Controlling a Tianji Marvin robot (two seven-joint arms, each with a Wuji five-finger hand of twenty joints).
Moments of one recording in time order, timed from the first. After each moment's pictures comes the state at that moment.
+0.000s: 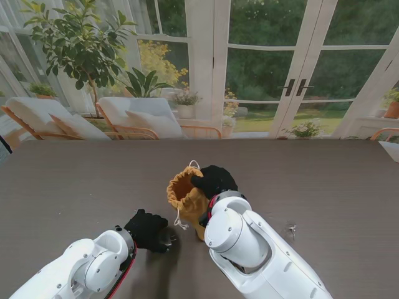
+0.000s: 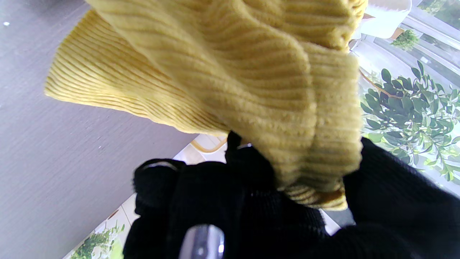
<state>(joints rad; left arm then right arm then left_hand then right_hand) 1.60 -1.01 -1.09 -1.69 0.97 0.03 -0.32 -1.36 -1.29 0.84 -1.83 -0.34 0.82 -0.24 0.55 -0.52 0.71 -0.07 0.47 0.40 0.25 0.53 0.50 0.35 0.29 0.75 0.34 0.34 0.54 0.72 -0.03 0.24 0.96 0.76 0.52 -0.37 0.80 0.34 0.93 0.02 1.25 0.65 1.35 -0.03 1.16 0.92 1.33 -0.03 1.71 1.01 0.66 0.04 1.79 0.72</state>
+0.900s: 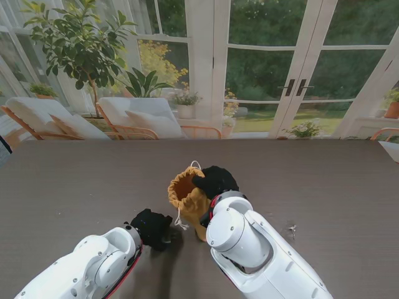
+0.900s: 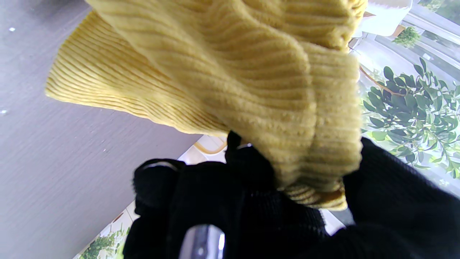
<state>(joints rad) 1.49 -1.01 -0.97 -1.58 1.08 0.01 -0.22 -1.36 -1.29 0.86 -1.83 -0.32 0.81 -0.24 0.62 -0.69 0.80 -0.21 0.48 0.34 0.96 0.77 0.86 0.27 0.57 1.05 0.76 0.28 0.94 0.80 0.36 0.24 1.35 0.73 0.52 -0.37 0.80 0.34 0.93 0.02 1.25 0.65 1.35 -0.03 1.16 0.92 1.33 -0.03 1.71 1.01 0.66 0.04 1.79 0.72</state>
